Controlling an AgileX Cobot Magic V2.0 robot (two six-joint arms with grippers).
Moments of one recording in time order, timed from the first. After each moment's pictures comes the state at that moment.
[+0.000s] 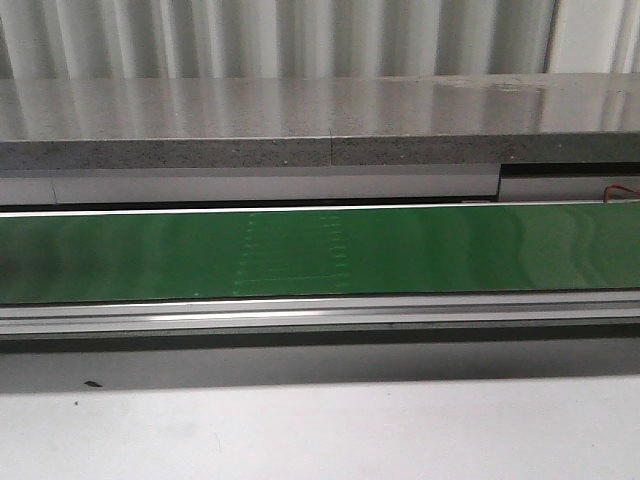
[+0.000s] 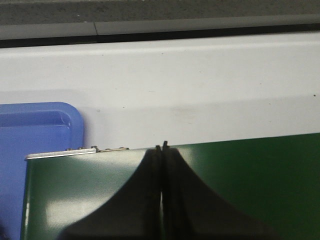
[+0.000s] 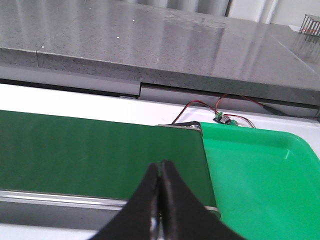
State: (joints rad) left arm -0.07 1.39 -1.19 -0.06 0.71 0.03; right arm -0.09 0.19 -0.32 0.19 0.39 -0.25
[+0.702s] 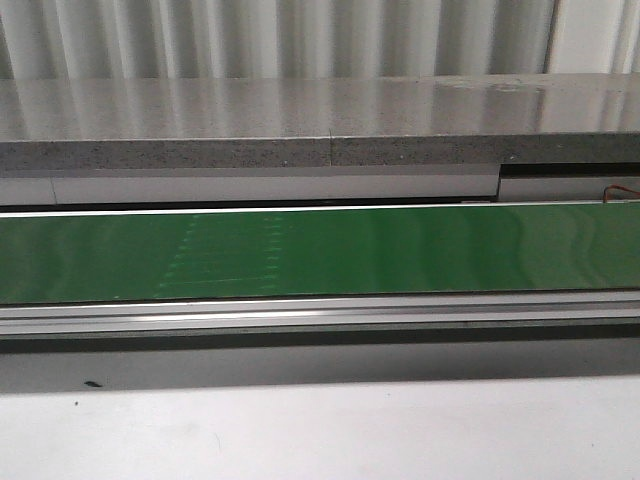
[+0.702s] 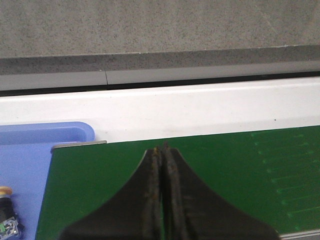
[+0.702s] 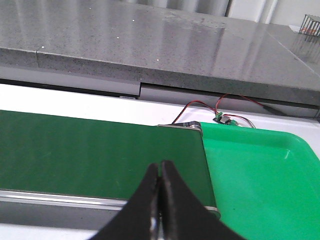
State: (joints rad) left arm -0.10 0.74 -0.67 -0.06 0.45 0.03; right arm -0.09 0.19 -0.32 0.19 0.39 -0.25
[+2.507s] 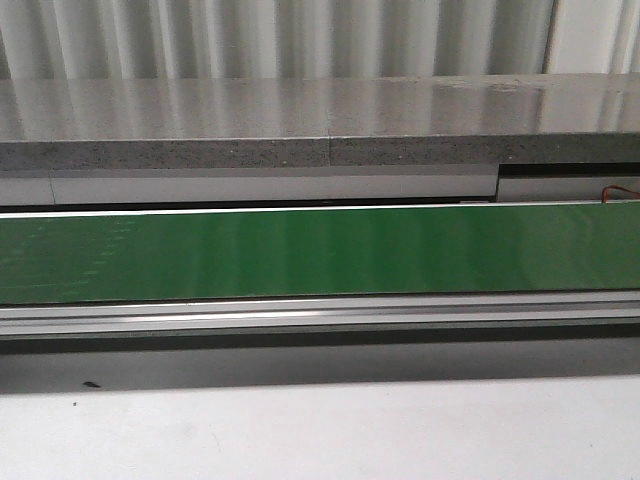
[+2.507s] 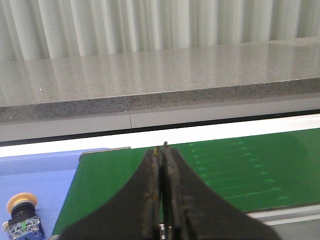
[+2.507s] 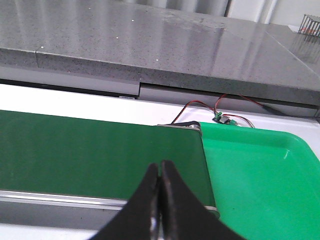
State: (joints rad) left arm -0.10 0.00 0.00 0.00 0.10 0.06; right arm -0.09 0.19 -0.32 0.19 0.39 -0.25
